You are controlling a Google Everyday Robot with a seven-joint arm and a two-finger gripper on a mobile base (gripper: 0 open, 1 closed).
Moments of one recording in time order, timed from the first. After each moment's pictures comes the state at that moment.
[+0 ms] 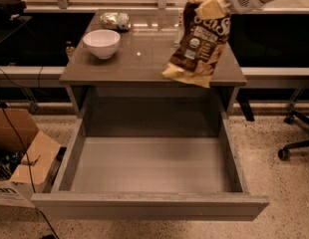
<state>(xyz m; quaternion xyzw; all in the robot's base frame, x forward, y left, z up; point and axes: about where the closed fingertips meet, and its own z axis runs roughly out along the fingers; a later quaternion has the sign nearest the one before) 0.694 -0.139 1.024 -0.45 0.75 0.11 0.46</state>
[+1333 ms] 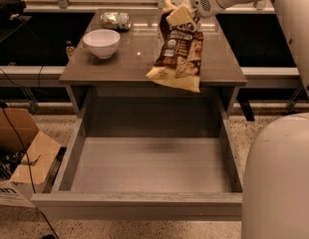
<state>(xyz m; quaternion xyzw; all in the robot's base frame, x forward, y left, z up) 0.766 -0.079 0.979 -0.46 0.76 0.17 0.44</state>
